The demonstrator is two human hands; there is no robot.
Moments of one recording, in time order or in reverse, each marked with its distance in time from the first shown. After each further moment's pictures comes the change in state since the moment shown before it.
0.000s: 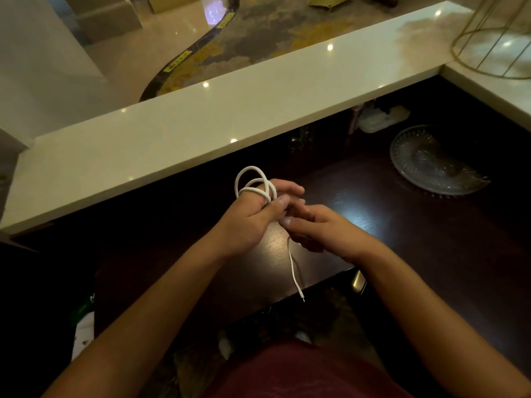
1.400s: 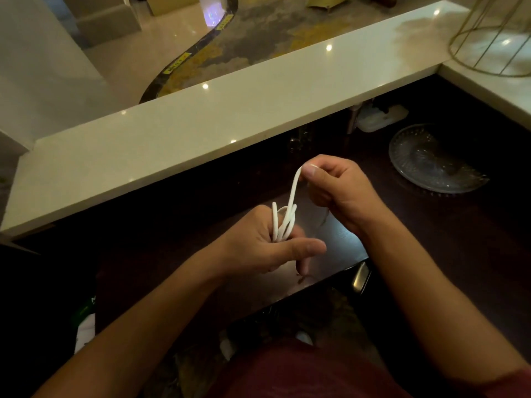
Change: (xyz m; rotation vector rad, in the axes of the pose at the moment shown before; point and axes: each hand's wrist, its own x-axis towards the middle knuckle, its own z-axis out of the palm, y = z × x) left_hand -0.021 0.036 0.012 0.025 -0.255 0.016; right_hand 0.013 -0.029 -0.025 0.237 0.276 -0.338
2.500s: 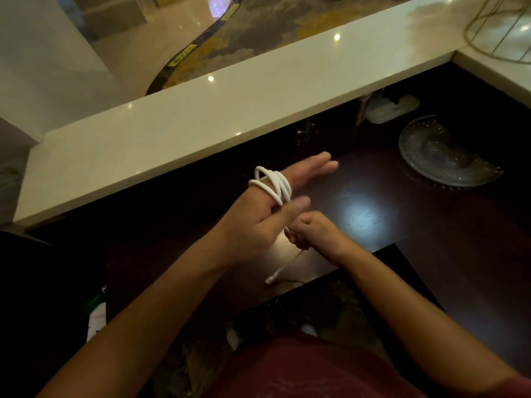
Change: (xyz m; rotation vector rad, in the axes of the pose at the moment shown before) left_hand 0.005 -0.009 -0.005 0.093 0.185 0.172; right_hand -0.020 0.097 0.016 -0.236 -0.118 0.425
